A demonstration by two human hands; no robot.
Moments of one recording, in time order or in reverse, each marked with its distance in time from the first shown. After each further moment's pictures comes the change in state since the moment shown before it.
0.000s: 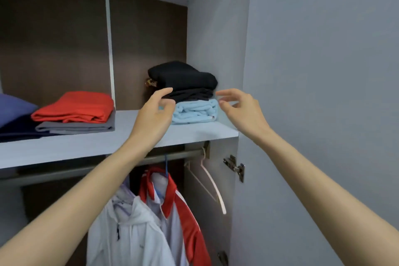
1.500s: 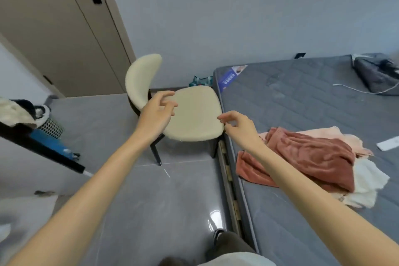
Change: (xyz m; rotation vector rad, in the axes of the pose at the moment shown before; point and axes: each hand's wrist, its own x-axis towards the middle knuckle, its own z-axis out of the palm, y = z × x) left_hand -0.695 0.269 0.295 -0.356 -1.382 -0.129; right_hand -0.869 -0.037 -0.401 -0.339 0.511 1.368
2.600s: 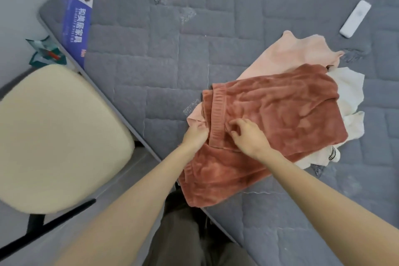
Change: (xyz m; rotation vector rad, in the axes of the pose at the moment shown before) left_hand 0.215 -0.198 0.546 0.290 -0.934 -0.555; right_hand 0.170 0.431 -0.068 -0.268 0.039 0.769
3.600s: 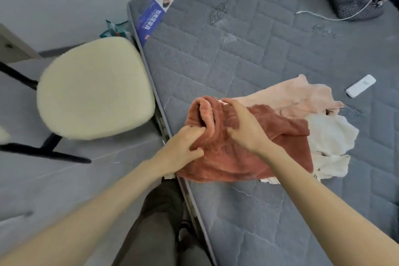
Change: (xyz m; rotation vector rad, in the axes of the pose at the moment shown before) left_hand -0.163 -0.087 -0.011 0.377 0.220 0.796; right_hand -0.102 -0.040 -0.042 0.109 -0.015 -0.590
